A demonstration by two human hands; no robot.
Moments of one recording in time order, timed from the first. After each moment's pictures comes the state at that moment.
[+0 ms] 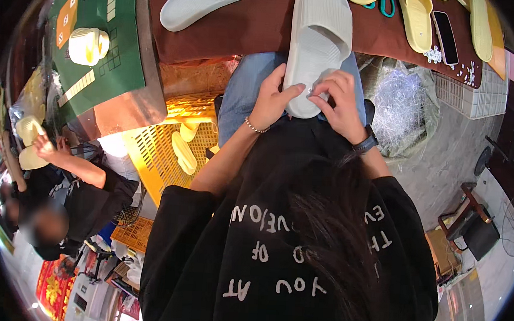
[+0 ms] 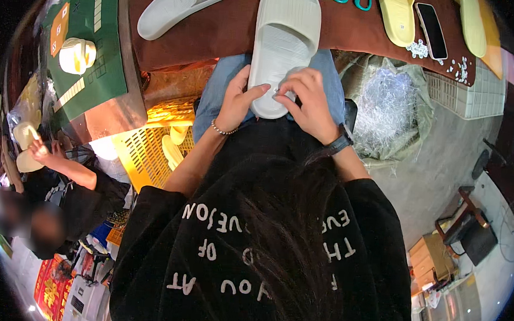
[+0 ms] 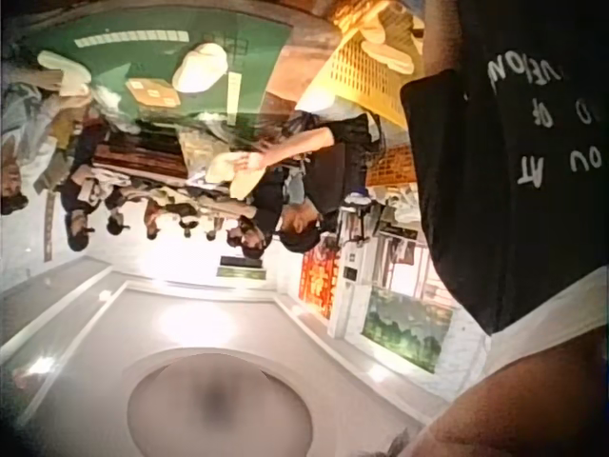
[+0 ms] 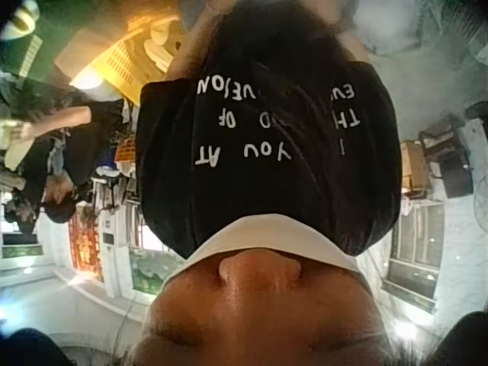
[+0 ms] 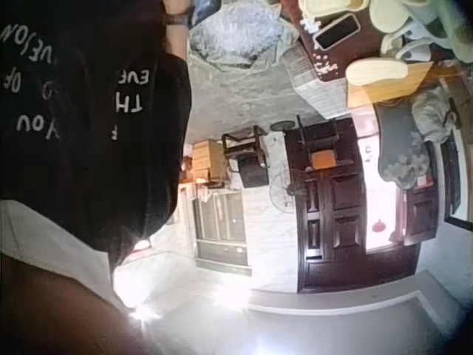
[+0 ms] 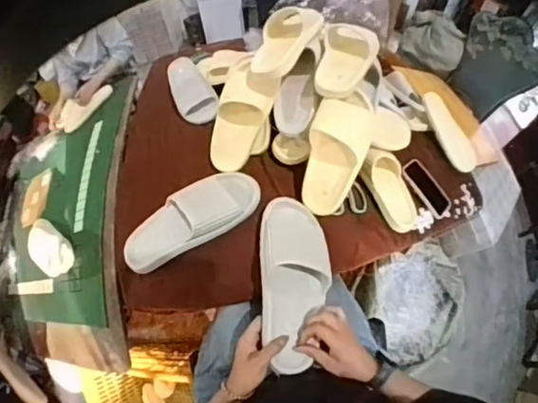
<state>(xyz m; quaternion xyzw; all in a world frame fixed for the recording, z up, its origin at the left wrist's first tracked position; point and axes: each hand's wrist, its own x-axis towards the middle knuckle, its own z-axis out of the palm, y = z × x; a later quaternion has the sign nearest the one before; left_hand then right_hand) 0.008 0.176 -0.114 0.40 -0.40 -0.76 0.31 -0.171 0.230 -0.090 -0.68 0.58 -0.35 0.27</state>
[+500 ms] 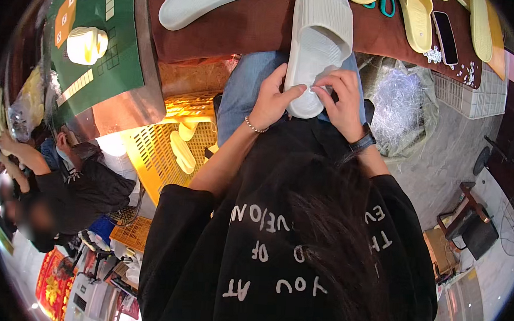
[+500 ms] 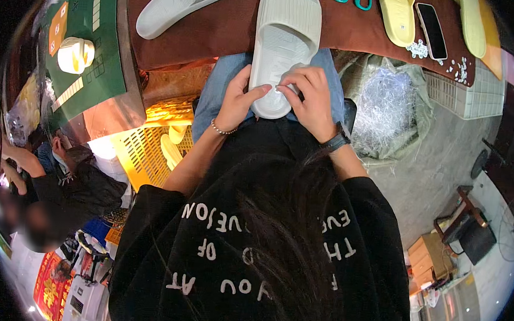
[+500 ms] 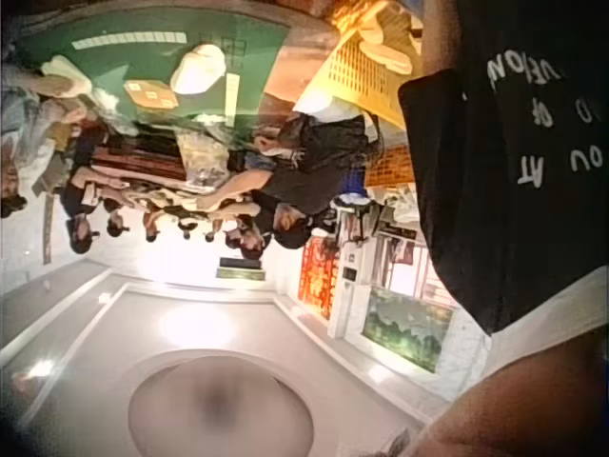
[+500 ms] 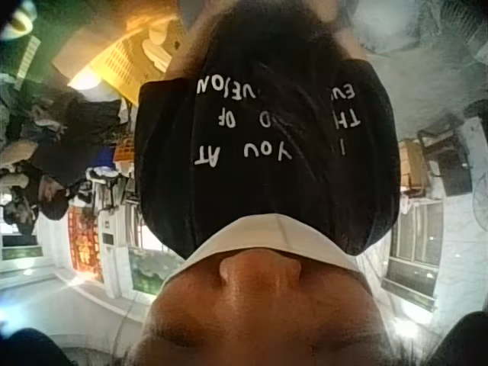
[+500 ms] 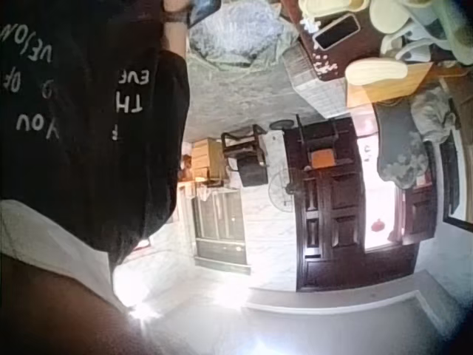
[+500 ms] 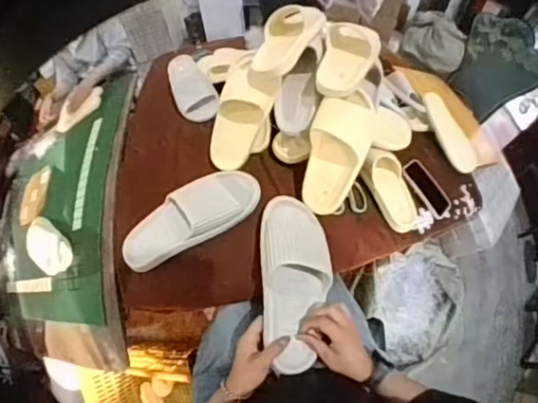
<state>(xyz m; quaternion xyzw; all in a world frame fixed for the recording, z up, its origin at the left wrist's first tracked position) 0.007 0.176 -0.110 0.40 -0.41 -0.77 0.28 -0.170 0.226 -0.088 -0.64 0.62 -0.37 0.24</state>
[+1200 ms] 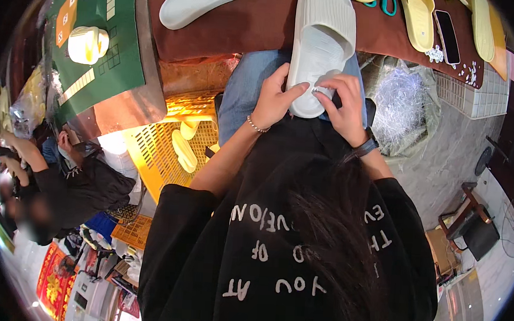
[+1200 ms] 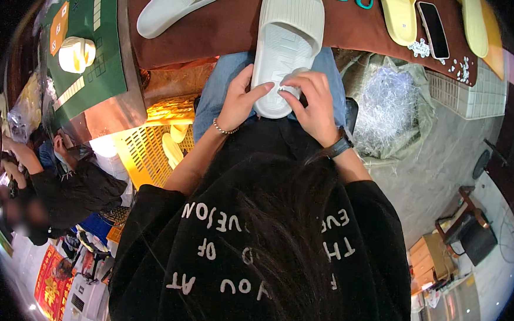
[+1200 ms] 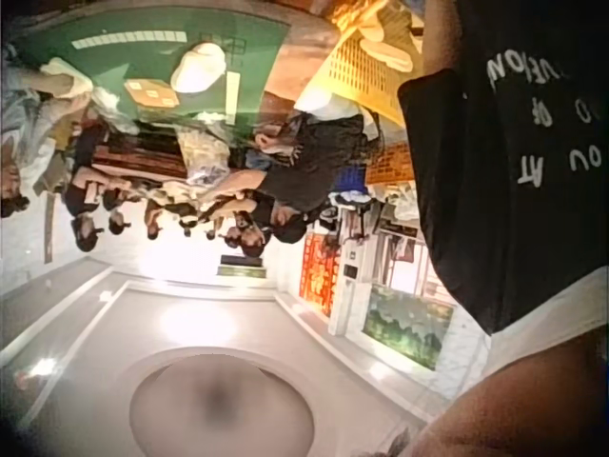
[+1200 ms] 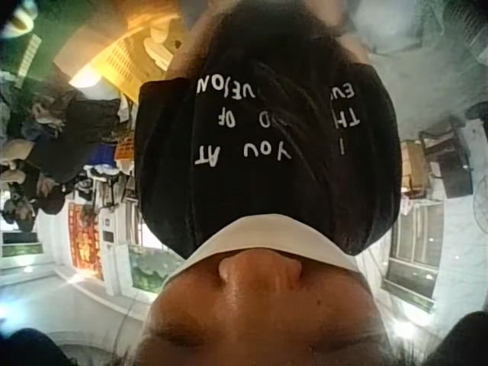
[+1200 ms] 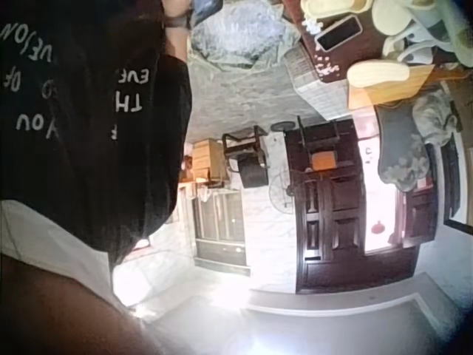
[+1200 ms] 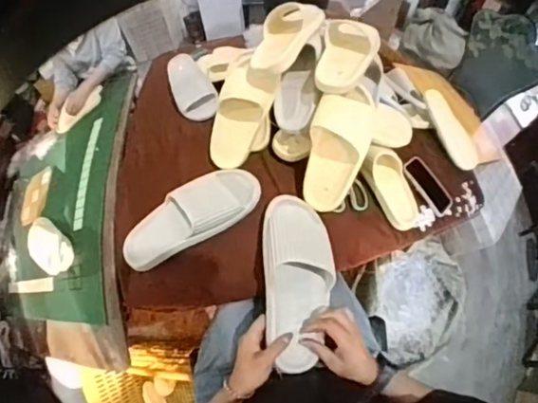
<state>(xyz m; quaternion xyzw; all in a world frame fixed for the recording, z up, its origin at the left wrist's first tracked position) 0.004 0.180 -0.116 0.42 -0.43 -0.74 0.30 -0.169 0.236 -0.084 -0.65 0.62 -0.38 0.25</state>
